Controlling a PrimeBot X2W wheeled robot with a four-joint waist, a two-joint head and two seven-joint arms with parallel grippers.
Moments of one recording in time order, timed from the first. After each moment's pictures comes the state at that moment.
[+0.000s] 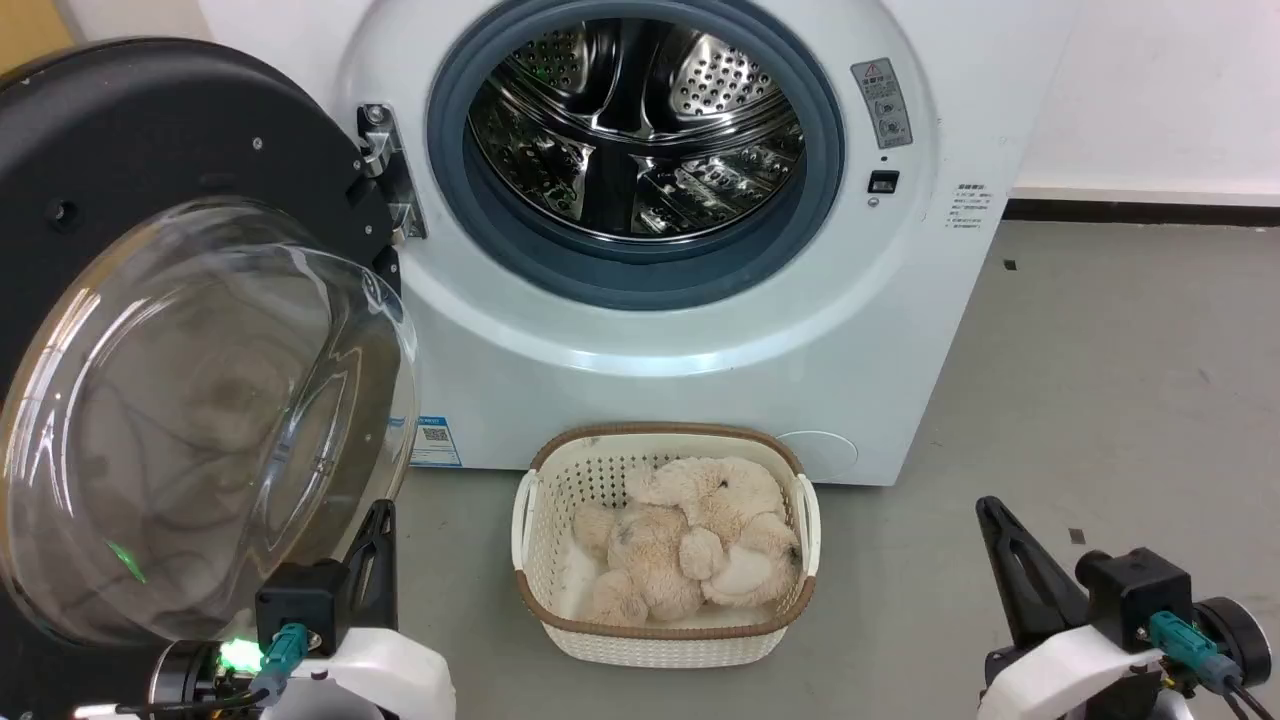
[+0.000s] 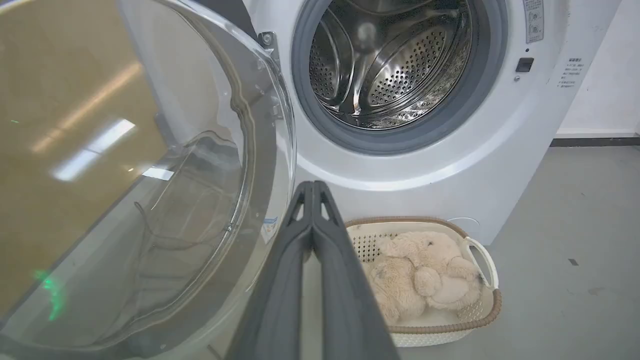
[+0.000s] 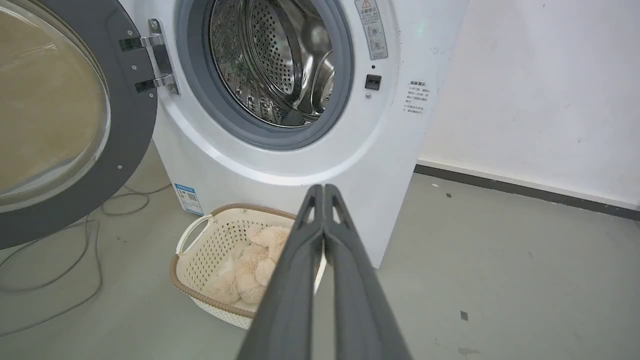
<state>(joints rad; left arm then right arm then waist) 0.02 0.05 0.00 0.00 0.00 0.00 0.00 0.01 -0.06 0.00 0.00 0.01 0.13 0.00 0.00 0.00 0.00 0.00</state>
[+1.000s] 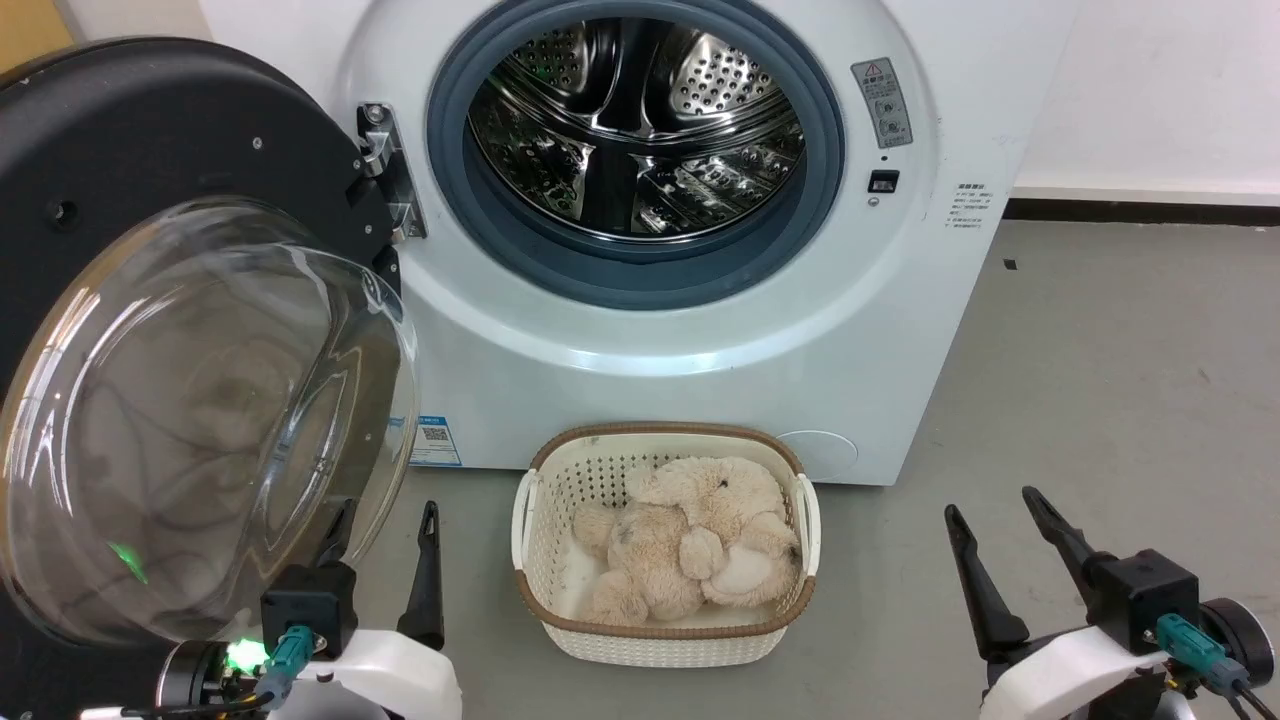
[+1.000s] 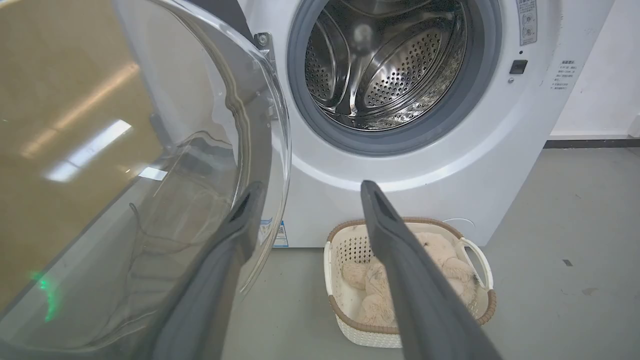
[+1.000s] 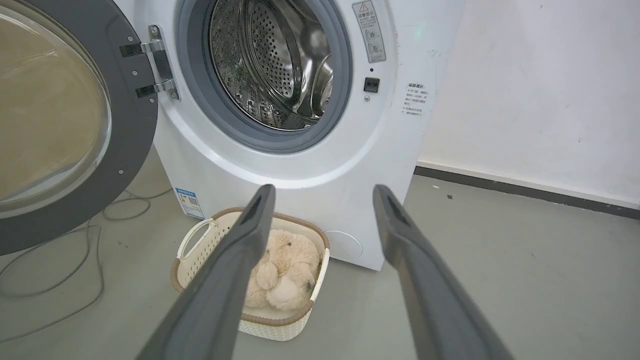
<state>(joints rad) 0.02 0.05 -0.01 0.01 -0.01 0.01 -0.01 0.02 -0.06 0.00 0.00 0.02 0.13 -0.01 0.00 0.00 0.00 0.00</state>
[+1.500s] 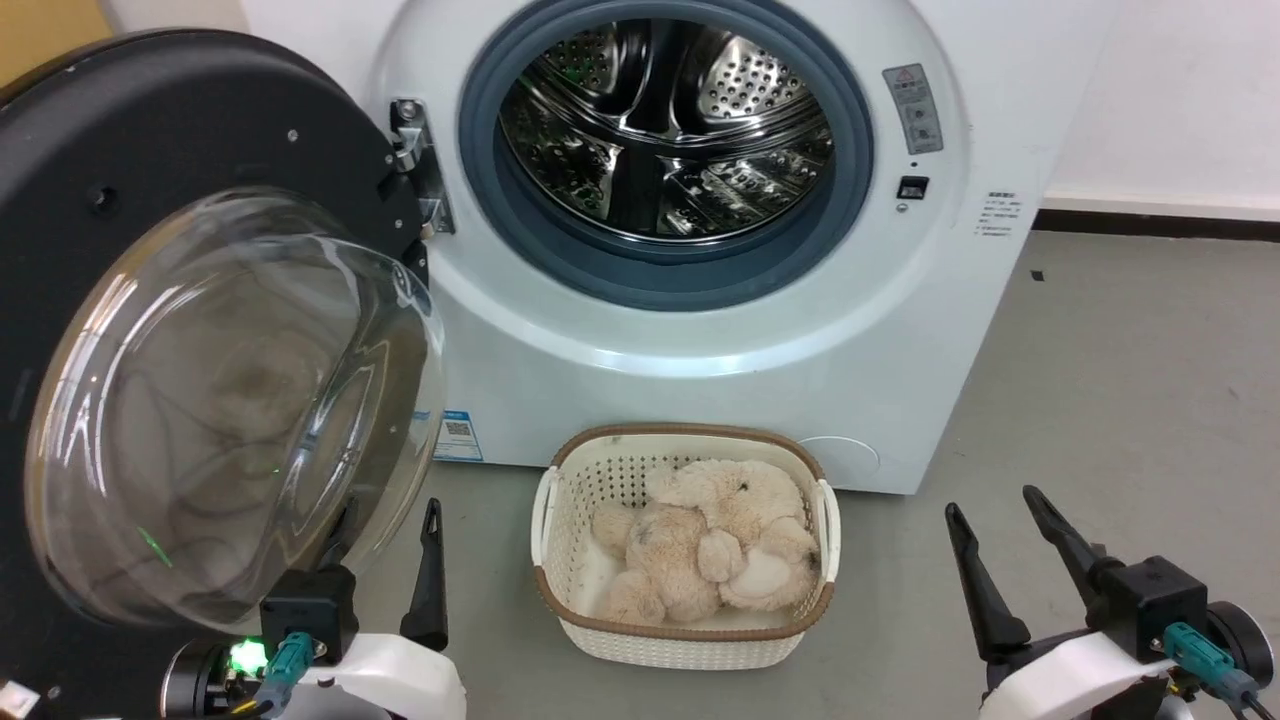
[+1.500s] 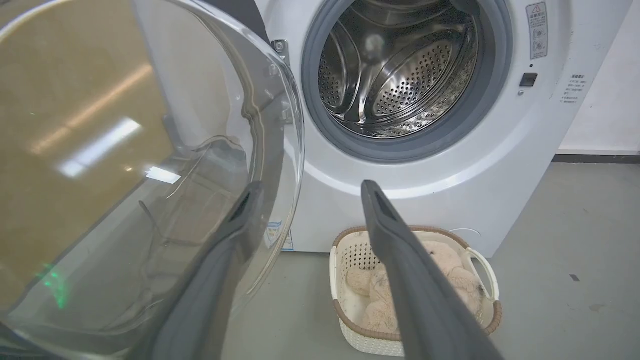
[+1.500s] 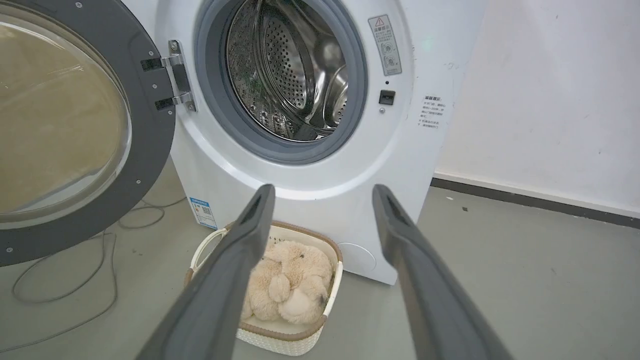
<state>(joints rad) 0.02 0.05 -0.02 0.01 -0.03 0.02 -0.04 0.02 -0.06 0.00 0.00 0.04 0.13 -0.04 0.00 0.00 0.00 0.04</state>
